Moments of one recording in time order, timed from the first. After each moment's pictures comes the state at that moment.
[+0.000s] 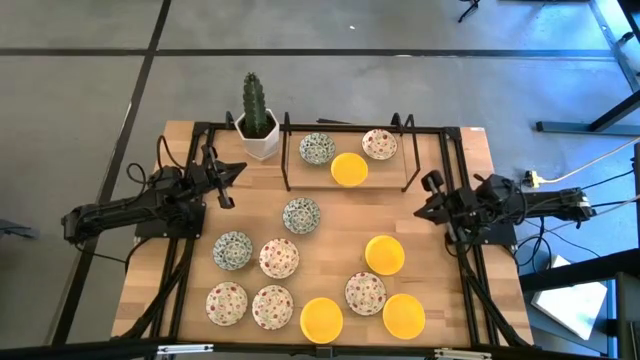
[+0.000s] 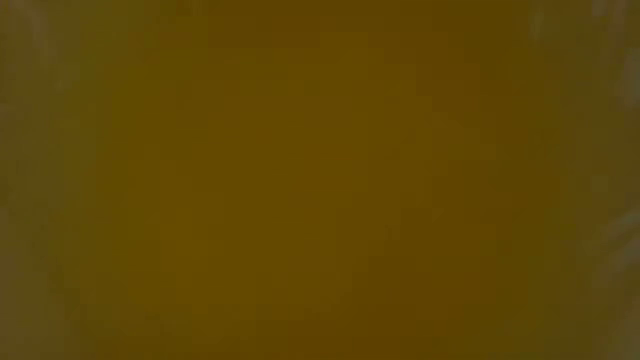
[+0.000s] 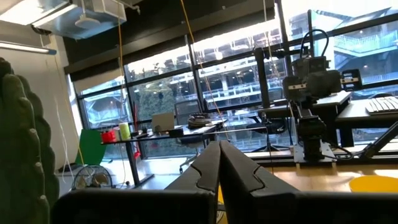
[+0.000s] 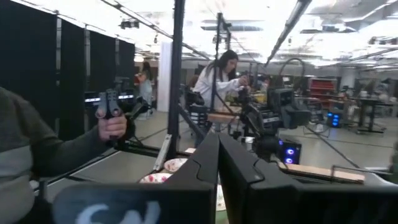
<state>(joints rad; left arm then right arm) 0.32 0.16 0.06 0.39 -0.06 0.19 0.05 0.25 0.18 0.34 -0.22 0.00</state>
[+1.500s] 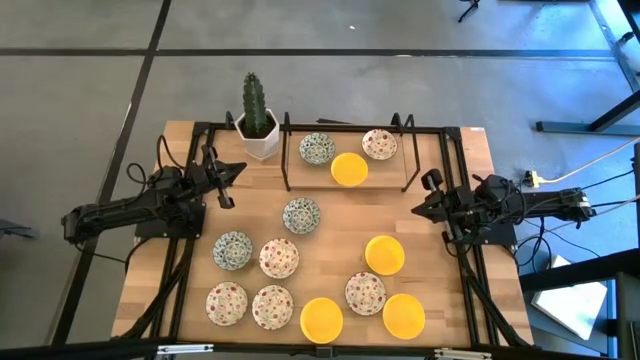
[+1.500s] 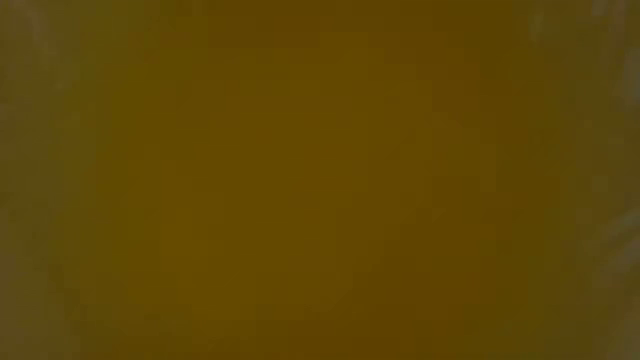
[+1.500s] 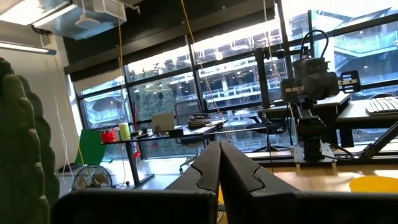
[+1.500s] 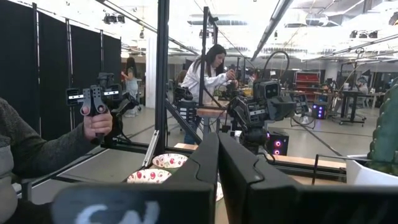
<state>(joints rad) 0.32 0.16 0.06 0.39 -0.06 0.19 0.05 0.25 0.18 0.32 -0.18 0.00</state>
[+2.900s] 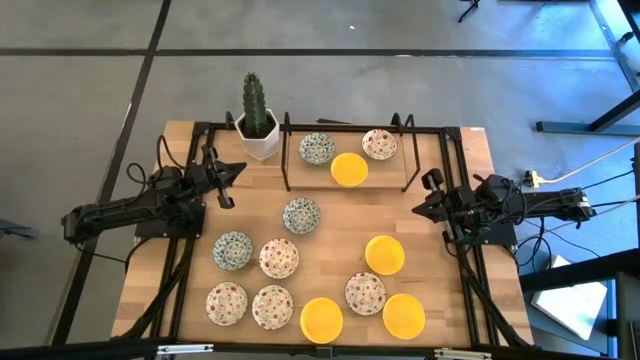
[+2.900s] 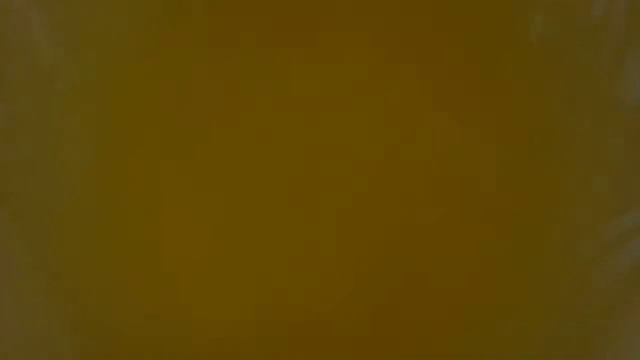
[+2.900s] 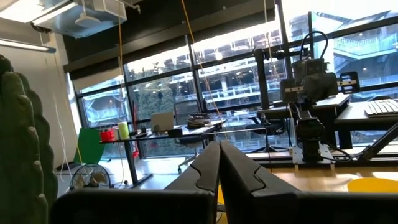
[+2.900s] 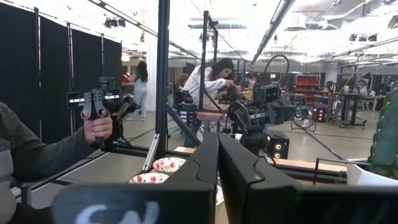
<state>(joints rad) 0.32 0.16 0.06 0.39 -0.06 0.18 0.05 0.25 0.18 0.33 -0.18 0.00</state>
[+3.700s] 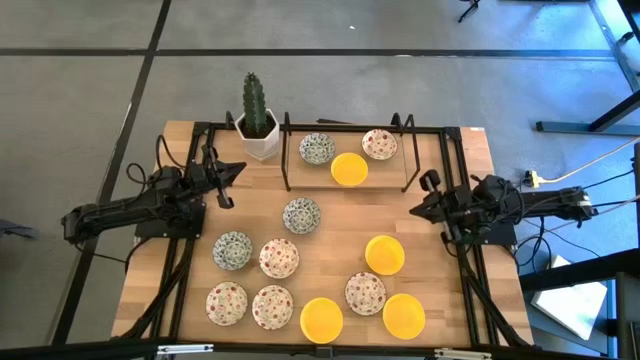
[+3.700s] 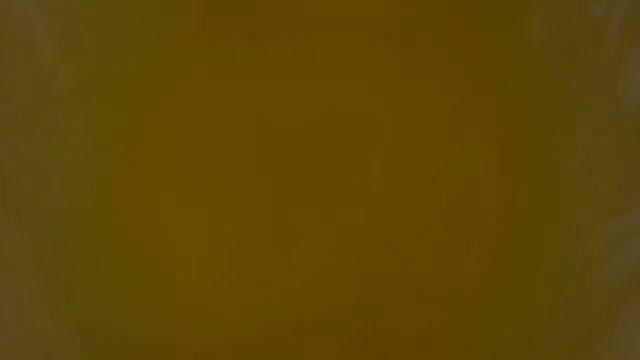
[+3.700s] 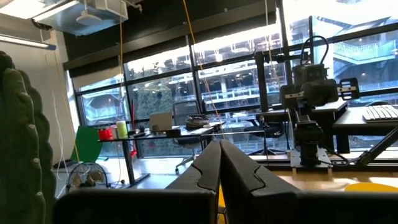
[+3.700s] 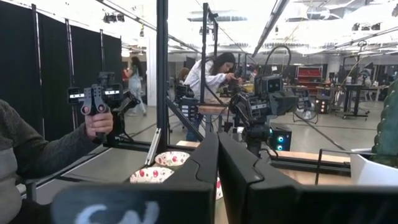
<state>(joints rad) 0.32 0.16 0.06 0.40 -0.06 0.15 0.05 0.29 0.18 0.33 -0.18 0.02</state>
